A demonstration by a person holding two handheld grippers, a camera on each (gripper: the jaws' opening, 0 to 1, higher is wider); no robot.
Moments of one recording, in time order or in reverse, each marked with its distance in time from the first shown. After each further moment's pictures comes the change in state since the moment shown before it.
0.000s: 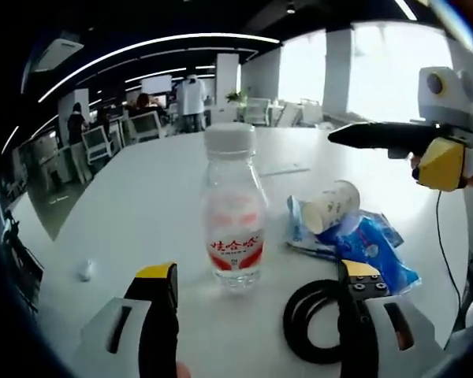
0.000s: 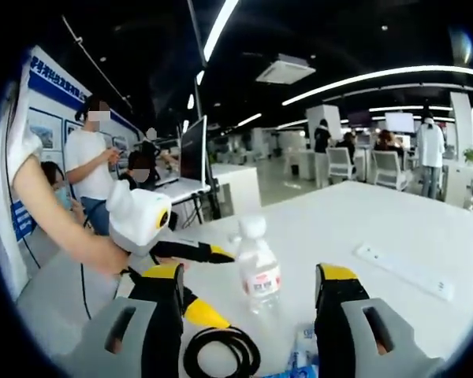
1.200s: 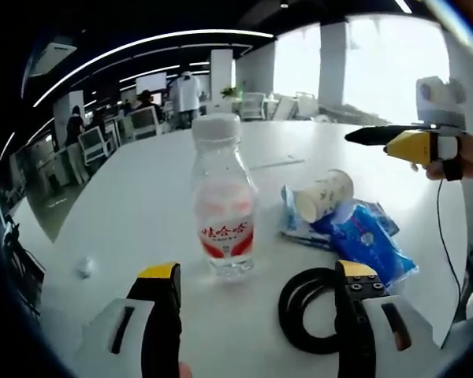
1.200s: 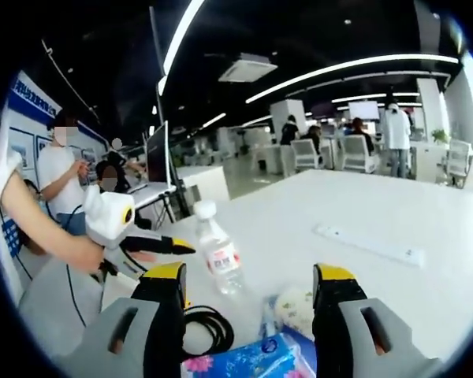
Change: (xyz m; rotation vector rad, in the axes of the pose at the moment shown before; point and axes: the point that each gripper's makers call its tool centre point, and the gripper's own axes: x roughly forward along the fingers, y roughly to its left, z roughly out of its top) left arm -0.002 -0.002 -0.012 0.024 0.036 -0.009; right arm -0.038 -0.047 -0.025 0.111 0.013 -0.174
